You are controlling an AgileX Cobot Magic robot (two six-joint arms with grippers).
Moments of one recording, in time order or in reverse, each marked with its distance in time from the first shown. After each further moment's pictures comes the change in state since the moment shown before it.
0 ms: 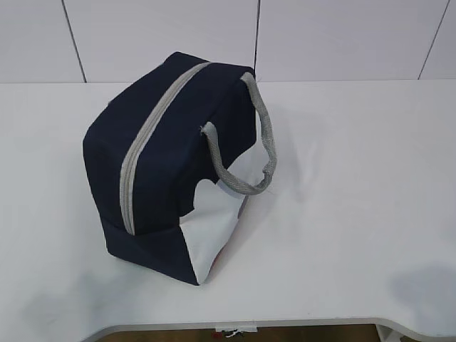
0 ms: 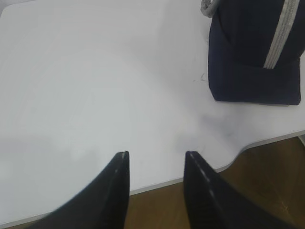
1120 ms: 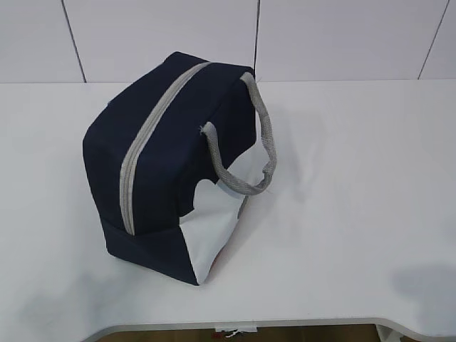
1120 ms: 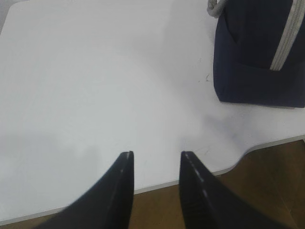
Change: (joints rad) left arm 0.027 0.000 0.000 0.001 0.000 -0.002; right arm -0.098 0.000 0.000 0.003 0.000 0.000
